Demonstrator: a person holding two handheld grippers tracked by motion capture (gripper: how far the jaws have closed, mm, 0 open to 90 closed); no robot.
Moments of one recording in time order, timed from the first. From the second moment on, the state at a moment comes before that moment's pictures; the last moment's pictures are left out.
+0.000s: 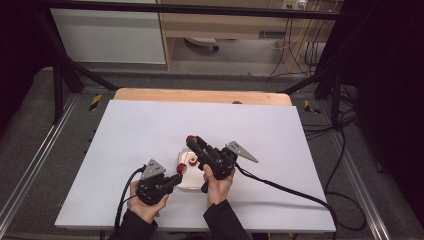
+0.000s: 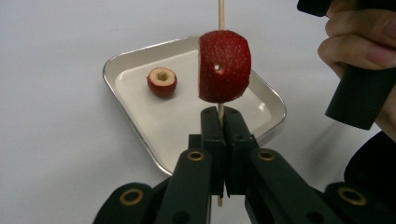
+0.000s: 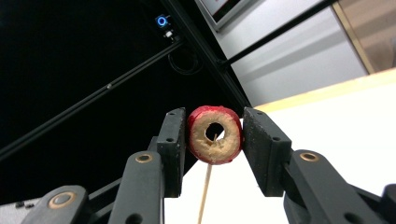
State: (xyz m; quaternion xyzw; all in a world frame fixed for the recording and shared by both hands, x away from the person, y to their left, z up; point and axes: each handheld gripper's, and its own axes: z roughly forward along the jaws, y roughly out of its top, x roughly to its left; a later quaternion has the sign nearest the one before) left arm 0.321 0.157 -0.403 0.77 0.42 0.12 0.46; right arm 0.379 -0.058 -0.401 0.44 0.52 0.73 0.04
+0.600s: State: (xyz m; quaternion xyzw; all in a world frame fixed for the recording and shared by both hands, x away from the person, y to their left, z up) left arm 0.321 0.153 -0.408 0.77 0.44 0.09 0.46; right arm 0.375 -0.057 -0.402 0.46 0.52 0.72 0.04
